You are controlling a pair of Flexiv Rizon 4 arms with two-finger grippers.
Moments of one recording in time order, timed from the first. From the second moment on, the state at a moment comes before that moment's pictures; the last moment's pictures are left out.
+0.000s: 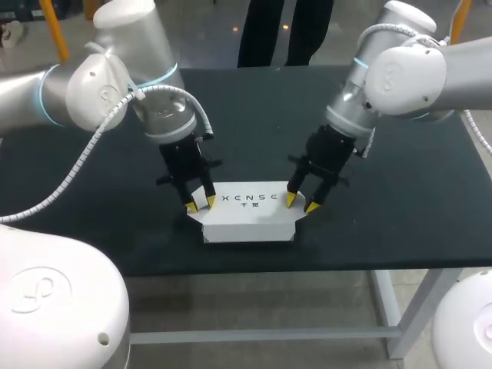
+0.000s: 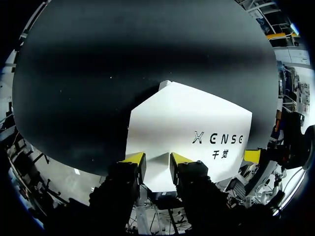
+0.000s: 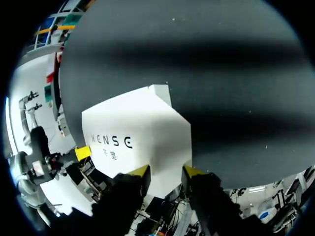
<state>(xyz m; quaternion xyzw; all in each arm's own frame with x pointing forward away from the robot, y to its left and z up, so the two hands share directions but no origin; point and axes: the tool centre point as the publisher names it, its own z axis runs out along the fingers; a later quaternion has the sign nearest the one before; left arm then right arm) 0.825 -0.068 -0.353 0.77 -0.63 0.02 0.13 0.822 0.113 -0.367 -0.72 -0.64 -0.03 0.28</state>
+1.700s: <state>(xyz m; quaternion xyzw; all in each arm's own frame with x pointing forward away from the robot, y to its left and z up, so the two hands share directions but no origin) 0.820 -0.062 -0.369 0.73 -0.67 0.12 0.08 0.821 0.121 -0.379 -0.70 -0.67 -0.11 0.21</state>
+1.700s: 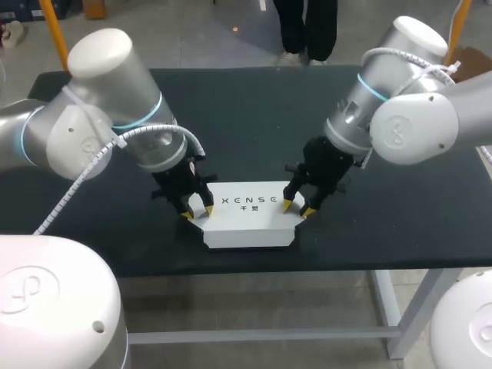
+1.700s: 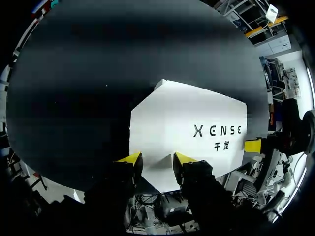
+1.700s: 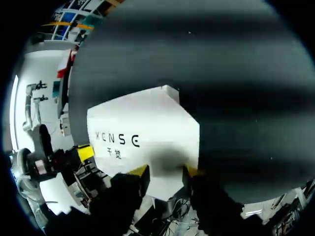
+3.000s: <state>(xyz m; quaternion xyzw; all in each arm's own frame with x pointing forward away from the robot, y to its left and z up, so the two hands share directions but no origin) 0.817 -0.064 -0.378 0.68 -0.68 0.22 0.15 0.822 0.125 -0.389 -0.68 -0.67 -0.18 0.25</state>
